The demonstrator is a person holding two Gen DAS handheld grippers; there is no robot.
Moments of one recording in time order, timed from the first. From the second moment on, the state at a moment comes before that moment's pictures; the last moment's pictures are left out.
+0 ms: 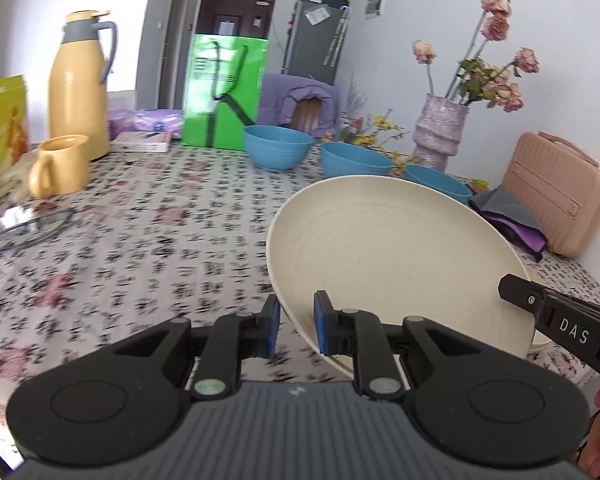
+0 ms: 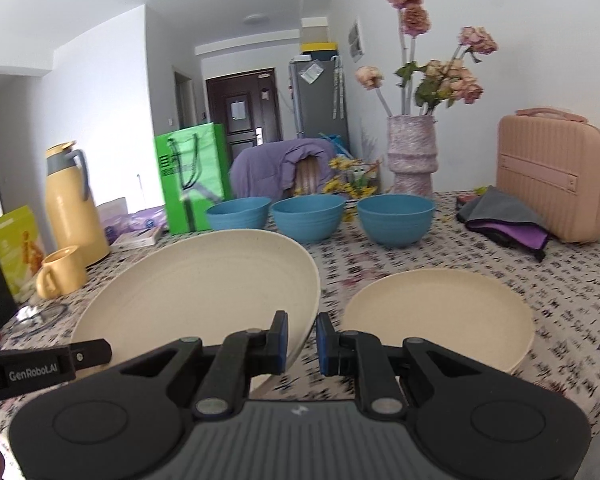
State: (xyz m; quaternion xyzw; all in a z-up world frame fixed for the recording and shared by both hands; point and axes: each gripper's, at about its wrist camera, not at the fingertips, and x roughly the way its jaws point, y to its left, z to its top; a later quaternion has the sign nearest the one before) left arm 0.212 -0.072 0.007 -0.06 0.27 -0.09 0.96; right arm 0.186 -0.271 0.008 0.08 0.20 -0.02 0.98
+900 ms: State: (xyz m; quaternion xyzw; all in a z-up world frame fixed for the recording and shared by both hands) left arm 0.286 -0.251 -0.030 0.04 0.30 -0.20 0.93; right arm 0.233 -0.424 -0.032 0.08 0.24 -0.15 0.95
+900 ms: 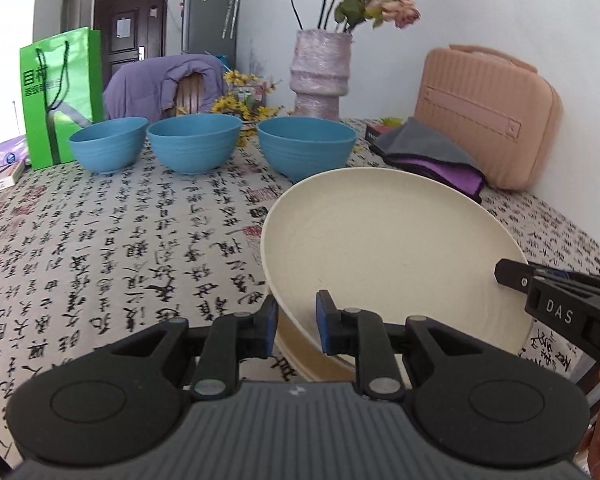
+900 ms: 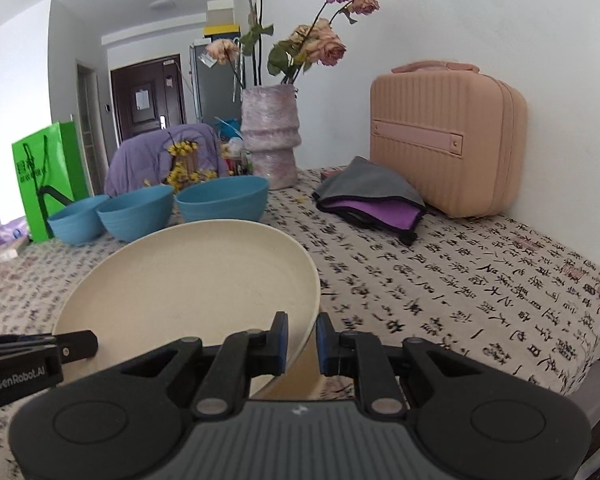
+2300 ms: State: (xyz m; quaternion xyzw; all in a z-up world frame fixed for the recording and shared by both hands) left arm 0.127 -0.124 0.008 0.00 0.19 -0.08 0.98; right arm 0.102 -0.336 0.001 0.03 0.15 0.03 0.99
